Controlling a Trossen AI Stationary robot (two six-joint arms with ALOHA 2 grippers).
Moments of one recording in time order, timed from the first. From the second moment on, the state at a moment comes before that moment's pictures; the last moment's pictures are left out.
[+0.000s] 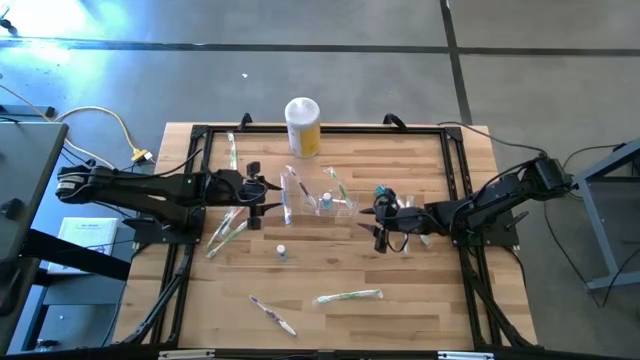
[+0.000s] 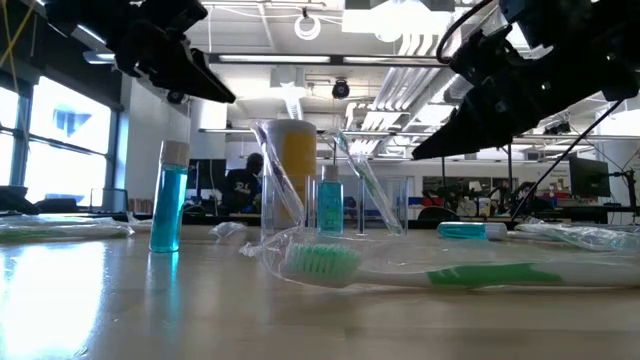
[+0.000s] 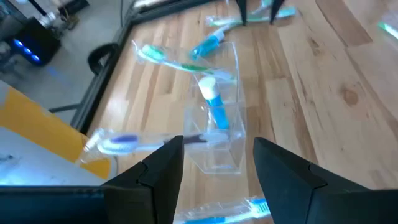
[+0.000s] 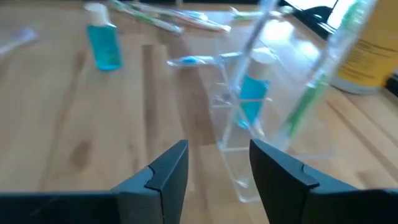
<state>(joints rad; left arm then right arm) 0.03 0.91 0.59 -0.13 -0.19 0.25 0.20 1.34 0.38 0.50 0.41 0.14</state>
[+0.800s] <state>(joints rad) 0.03 0.91 0.59 -0.14 -0.19 0.23 0.20 1.08 0.38 0.08 0.63 0.43</state>
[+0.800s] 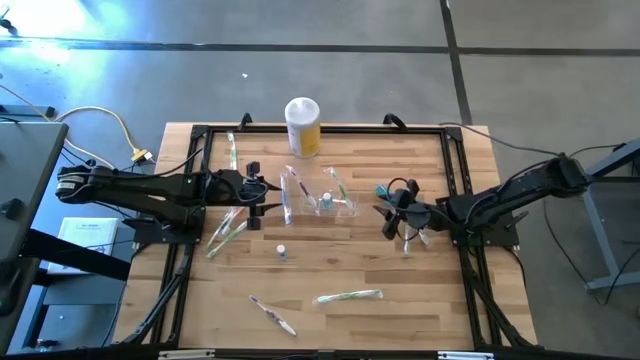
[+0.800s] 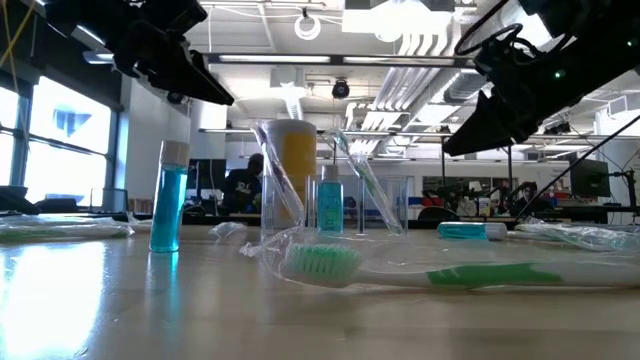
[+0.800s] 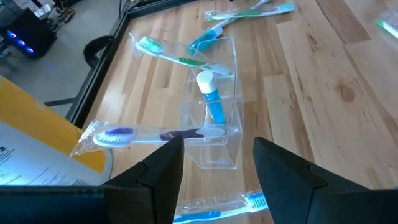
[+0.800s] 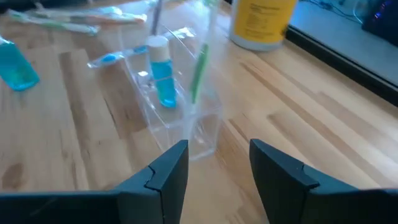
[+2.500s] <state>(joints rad) 0.03 0.91 0.59 -0.14 -0.14 0.22 -0.22 1.36 0.39 -0.07 0.27 0.57</state>
